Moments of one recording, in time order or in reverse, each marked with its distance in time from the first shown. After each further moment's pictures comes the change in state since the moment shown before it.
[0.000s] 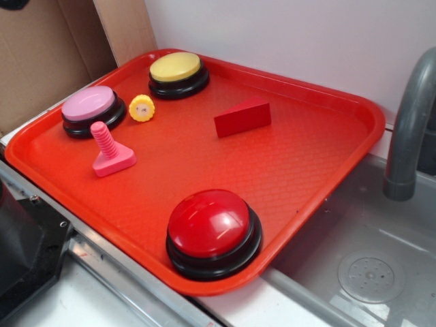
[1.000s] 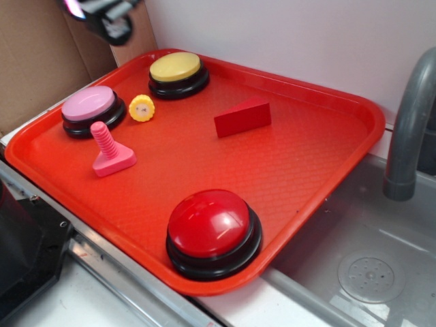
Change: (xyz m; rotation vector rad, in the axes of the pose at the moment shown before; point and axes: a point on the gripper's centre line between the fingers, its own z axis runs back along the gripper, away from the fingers) arm 0.082 -0.010 -0.075 0.023 -0.077 -0.183
